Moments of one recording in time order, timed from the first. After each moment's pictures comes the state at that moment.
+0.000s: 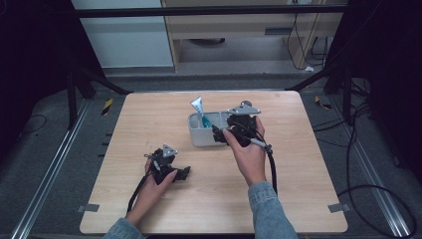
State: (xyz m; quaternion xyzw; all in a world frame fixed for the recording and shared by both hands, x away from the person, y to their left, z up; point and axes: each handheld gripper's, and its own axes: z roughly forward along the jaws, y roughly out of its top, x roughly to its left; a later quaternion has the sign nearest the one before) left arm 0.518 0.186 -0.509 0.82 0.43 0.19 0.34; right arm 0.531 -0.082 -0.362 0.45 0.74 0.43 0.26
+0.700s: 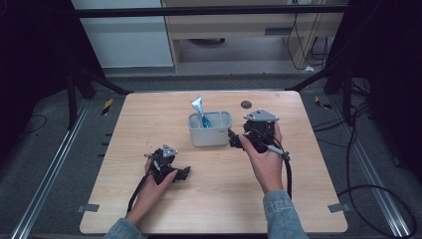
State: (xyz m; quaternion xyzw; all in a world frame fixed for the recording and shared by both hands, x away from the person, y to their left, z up) left arm 0.518 0.186 -0.509 0.82 0.43 0.19 0.34; right arm 0.512 -0.121 -0.363 0.46 0.73 0.41 0.30
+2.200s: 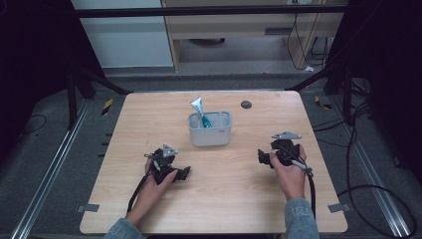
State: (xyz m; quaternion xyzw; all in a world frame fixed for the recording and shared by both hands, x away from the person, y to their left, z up) left arm 0.517 0.186 -0.509 0.82 0.43 0.19 0.34; right arm 0.514 -0.205 -0.458 0.54 0.73 0.31 0.27
